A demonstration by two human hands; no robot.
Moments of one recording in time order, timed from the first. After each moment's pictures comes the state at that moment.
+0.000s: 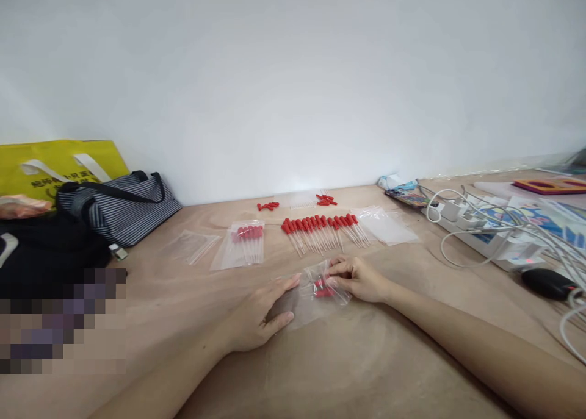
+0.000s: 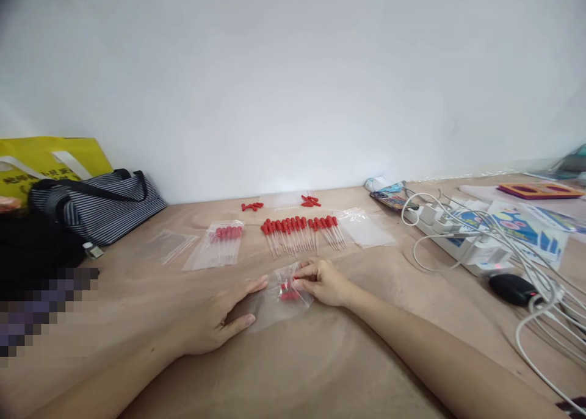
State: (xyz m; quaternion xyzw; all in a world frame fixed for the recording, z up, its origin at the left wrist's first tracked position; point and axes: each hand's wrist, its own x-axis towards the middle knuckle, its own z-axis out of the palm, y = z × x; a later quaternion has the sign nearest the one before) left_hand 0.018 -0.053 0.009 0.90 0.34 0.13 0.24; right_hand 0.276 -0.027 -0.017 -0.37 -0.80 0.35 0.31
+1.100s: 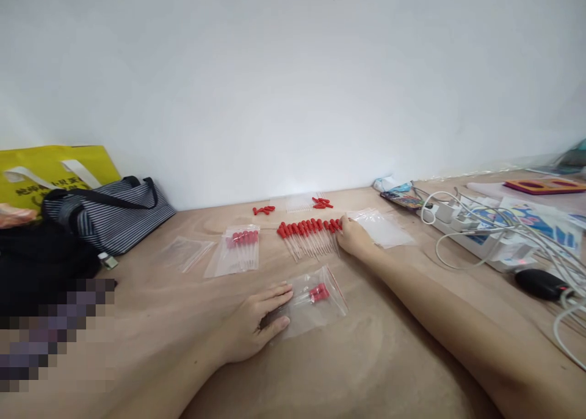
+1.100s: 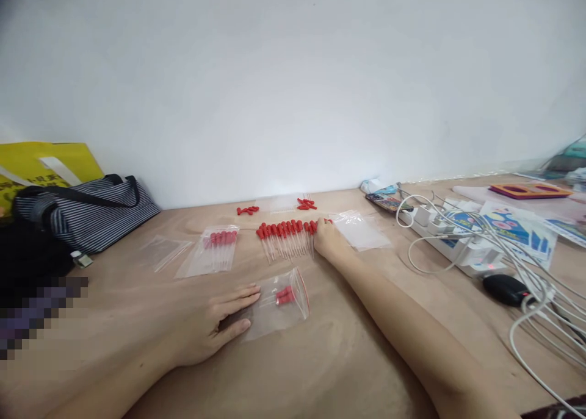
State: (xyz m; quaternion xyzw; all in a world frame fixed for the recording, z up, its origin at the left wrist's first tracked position) left_hand 0.019 -0.050 0.007 0.90 0.37 0.11 0.19; right_hand 0.290 0.056 -0.005 -0.71 -0.68 -0.01 0.19
